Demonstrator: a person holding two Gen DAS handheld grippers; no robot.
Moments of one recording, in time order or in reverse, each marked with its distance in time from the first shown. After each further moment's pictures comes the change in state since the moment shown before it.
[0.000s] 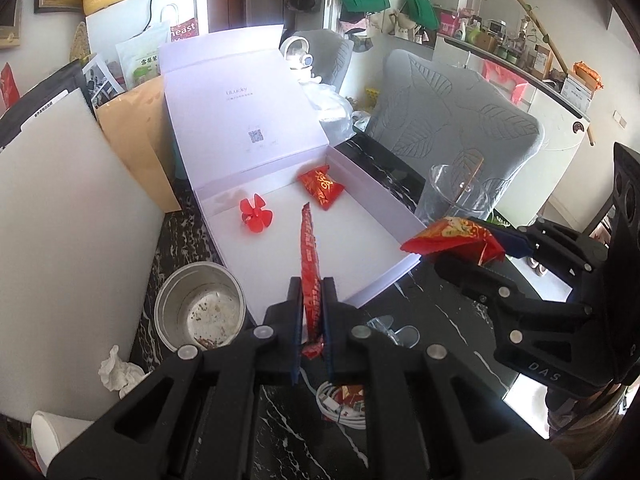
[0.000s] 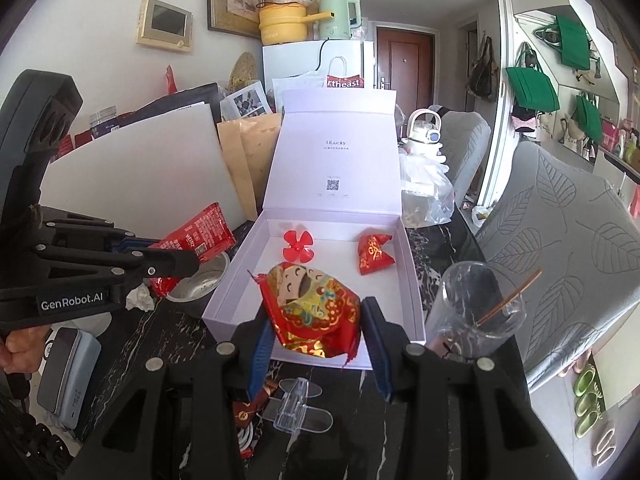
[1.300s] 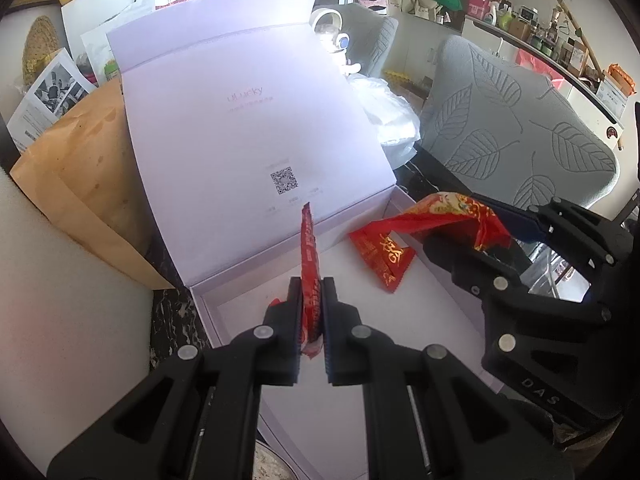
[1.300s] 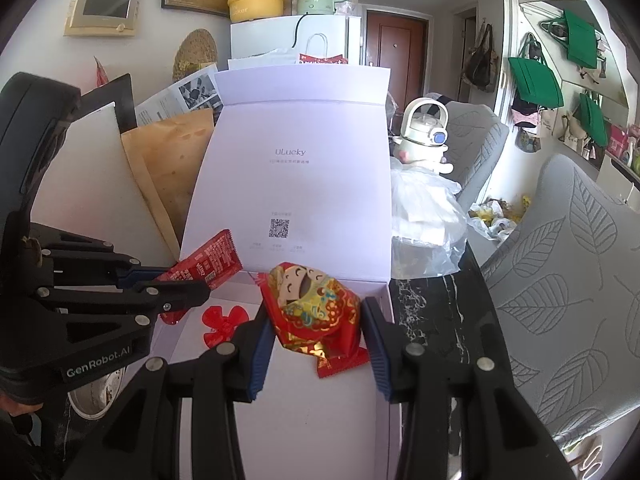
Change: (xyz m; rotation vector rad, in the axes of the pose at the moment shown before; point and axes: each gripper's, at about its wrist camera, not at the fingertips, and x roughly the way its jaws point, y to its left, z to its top) left arm 0.138 0.050 0.102 -0.003 0.090 0.041; right arm 0.156 -0.047 0.084 -0.011 0.078 -0.057
